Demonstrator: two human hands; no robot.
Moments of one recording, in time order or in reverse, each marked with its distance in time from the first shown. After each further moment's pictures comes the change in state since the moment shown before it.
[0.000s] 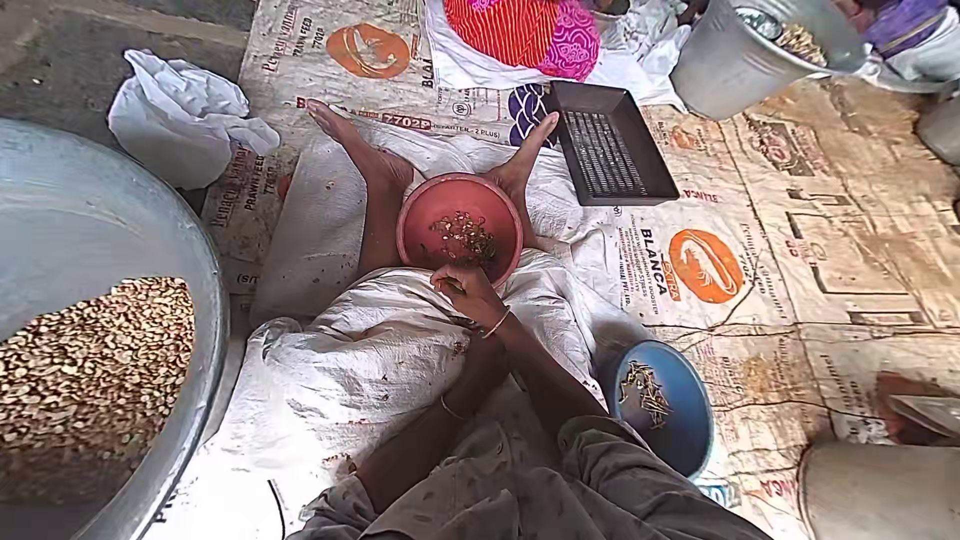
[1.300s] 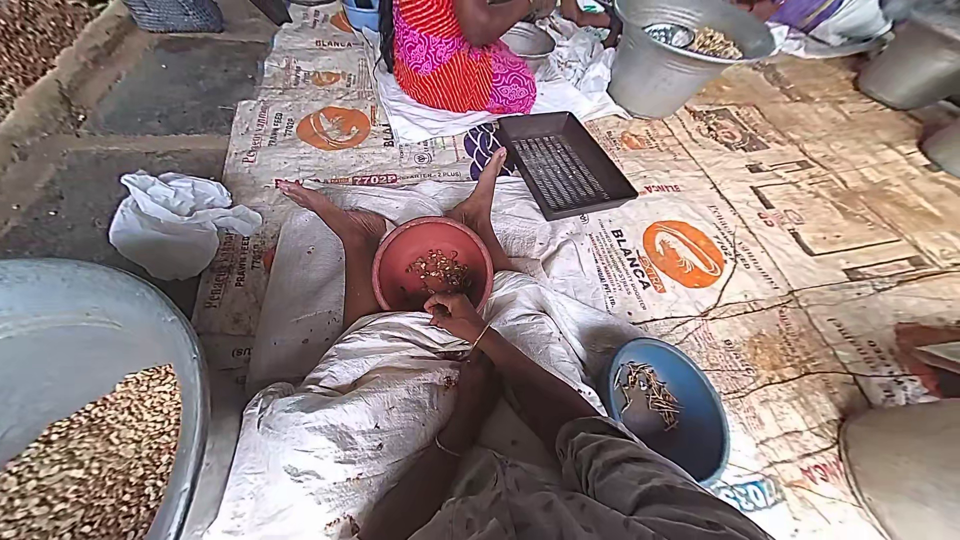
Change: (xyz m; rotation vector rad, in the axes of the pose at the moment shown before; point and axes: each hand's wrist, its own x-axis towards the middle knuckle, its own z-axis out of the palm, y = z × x) left_hand -0.007 0.023 -0.003 -0.024 0.157 -0.019; right_hand 0.019 0.061 -0.007 0.080 0.026 0.106
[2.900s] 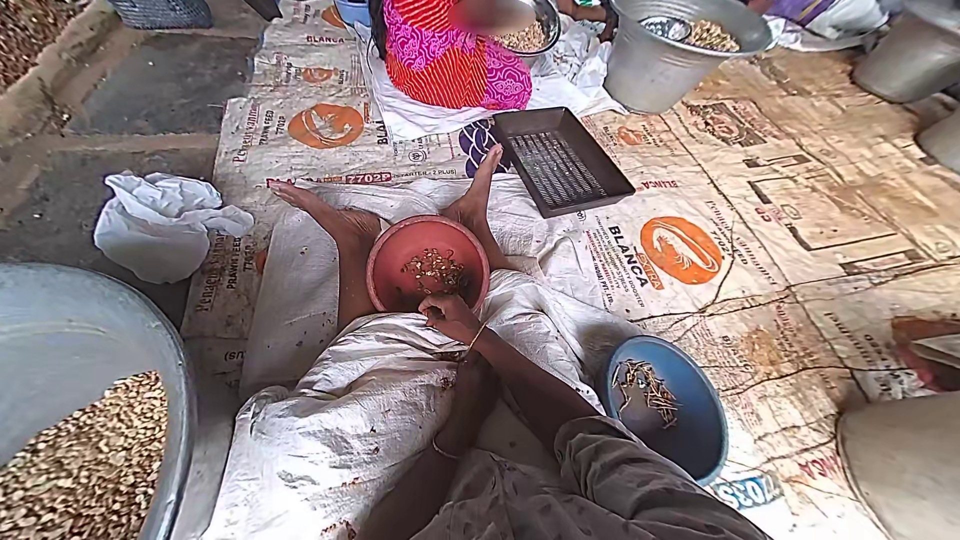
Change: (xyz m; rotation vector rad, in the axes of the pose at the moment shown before) left_hand 0.002 -0.002 0.004 0.008 0.011 0.005; right_hand 0.001 0.001 0.000 -0.146 -0.017 -0.057
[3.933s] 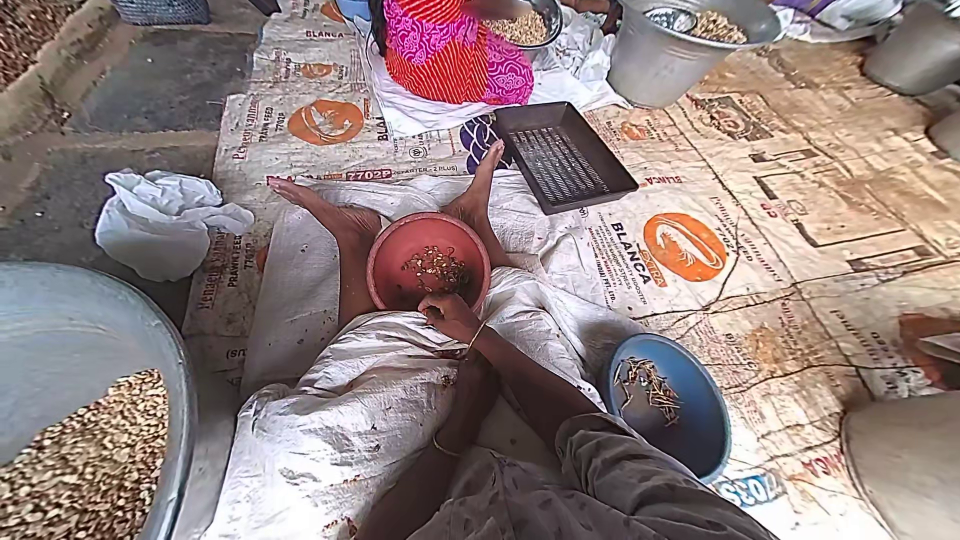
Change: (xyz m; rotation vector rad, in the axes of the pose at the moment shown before) left_hand -0.001 0.057 -0.052 -0.510 0.749 0.721; right_hand 0.001 0.002 0.002 -0.068 -0.041 -0.020
